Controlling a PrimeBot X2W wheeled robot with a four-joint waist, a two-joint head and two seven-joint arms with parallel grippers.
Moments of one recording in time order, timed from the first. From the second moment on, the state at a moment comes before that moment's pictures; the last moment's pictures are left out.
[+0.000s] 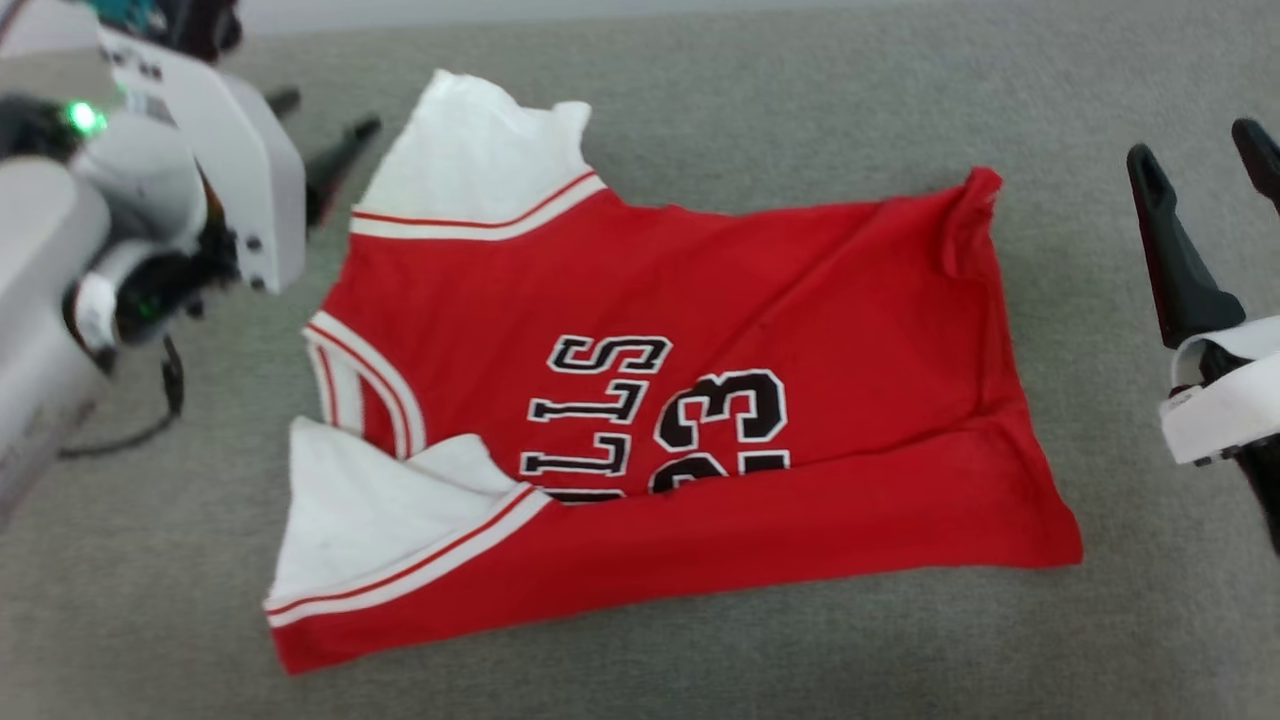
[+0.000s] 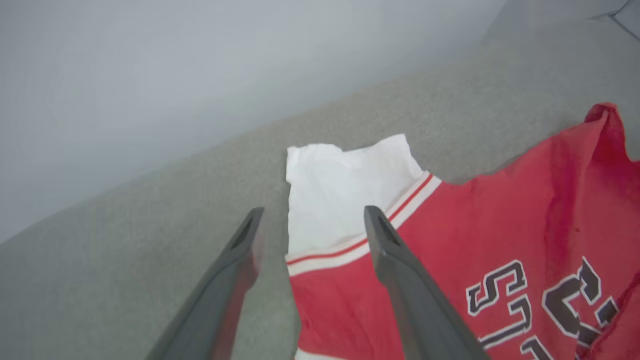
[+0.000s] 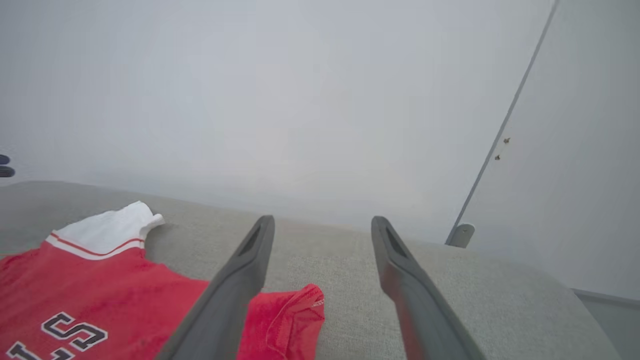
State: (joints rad) left arm -1.25 0.81 -1.11 0.37 -1.21 0.04 0.35; right arm -0.42 -0.30 0.00 -0.22 0.34 0.13 0.29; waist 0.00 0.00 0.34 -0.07
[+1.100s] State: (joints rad) left arm -1.60 0.69 -1.14 0.90 -1.20 -0.07 0.73; right arm -0.38 -0.16 0.01 -0.21 0.30 0.13 0.09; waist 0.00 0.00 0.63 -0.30
